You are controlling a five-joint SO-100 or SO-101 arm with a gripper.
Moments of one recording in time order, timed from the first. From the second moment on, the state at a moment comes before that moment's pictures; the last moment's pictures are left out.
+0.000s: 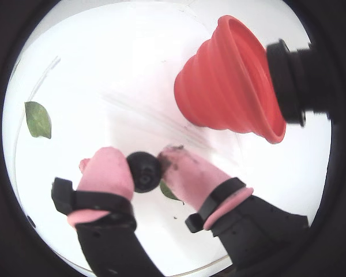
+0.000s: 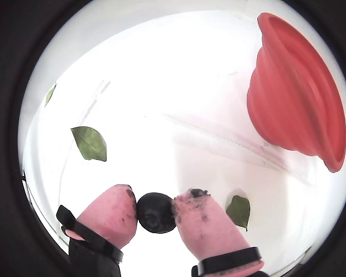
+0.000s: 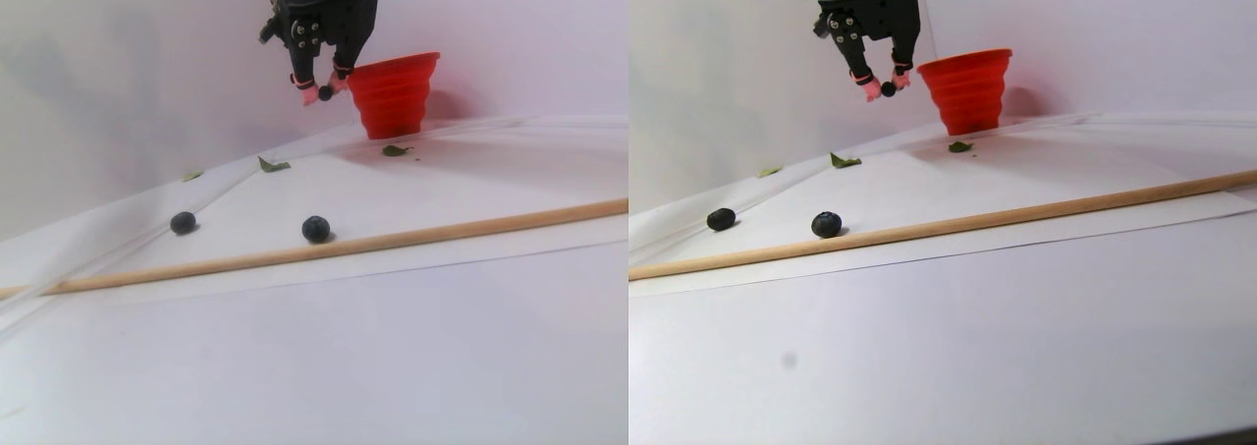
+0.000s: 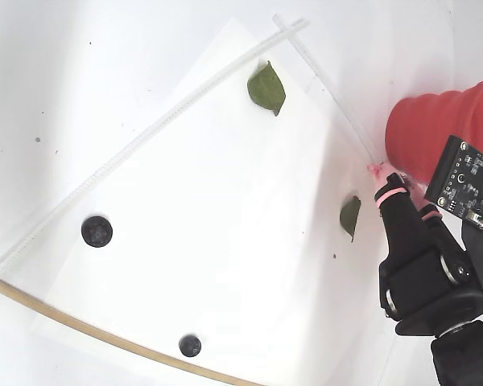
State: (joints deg) arm 5.5 112.8 132.1 -13.9 -114.1
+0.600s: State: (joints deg) arm 7.2 112.8 125.2 -13.9 -111.4
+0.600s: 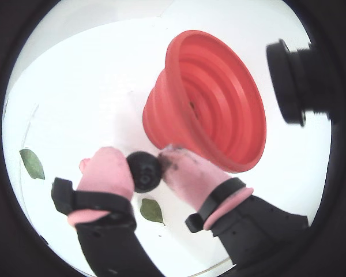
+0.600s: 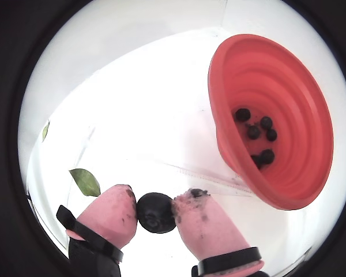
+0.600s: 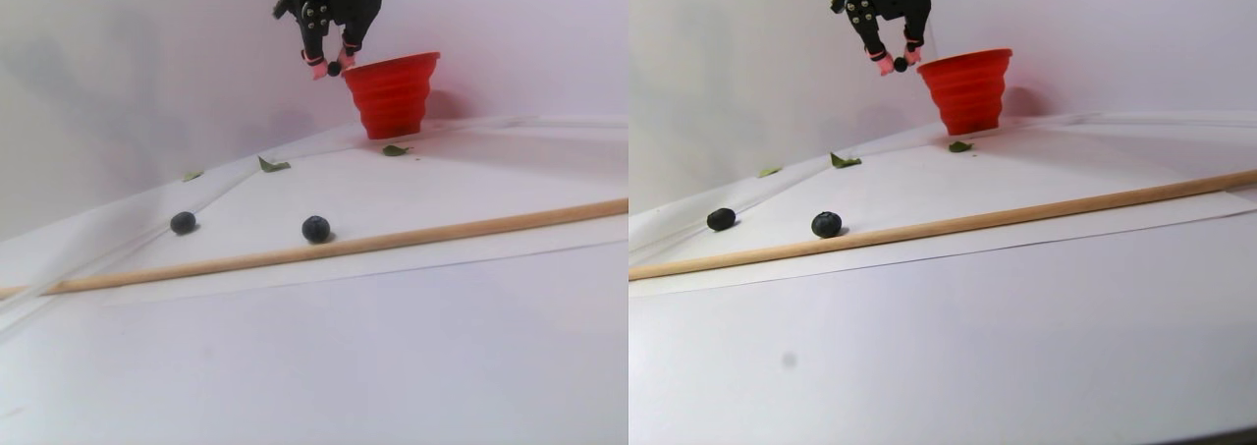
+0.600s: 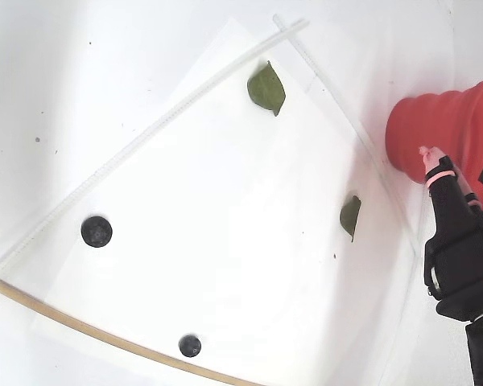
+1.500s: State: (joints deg) arm 12.7 109.4 115.9 -13.9 -109.5
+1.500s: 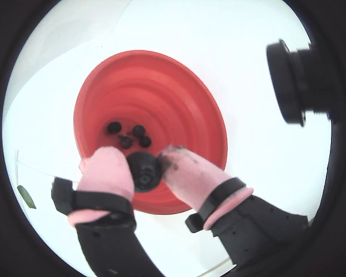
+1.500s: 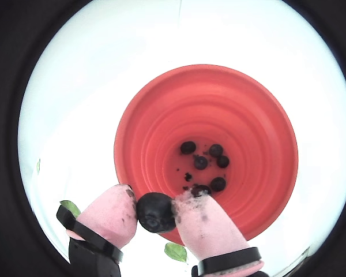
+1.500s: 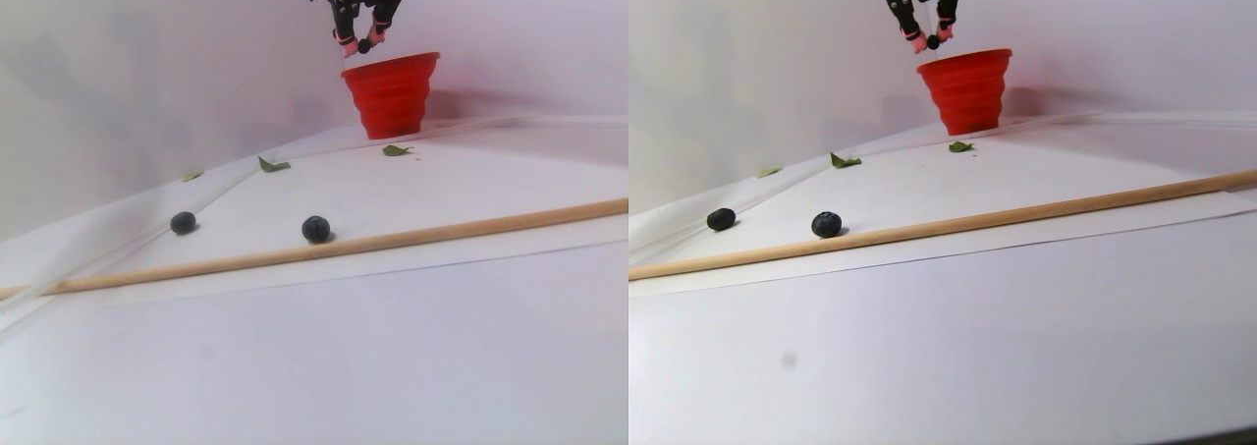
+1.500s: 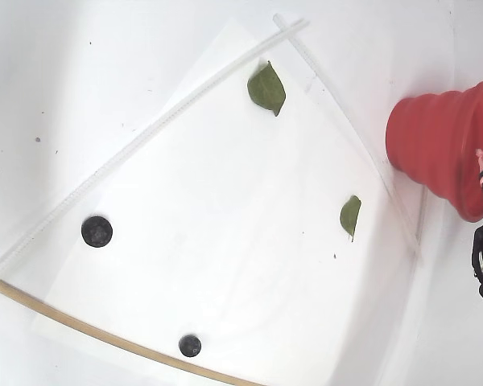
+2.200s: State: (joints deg) arm 14.4 107.0 114.8 -12.0 -109.4
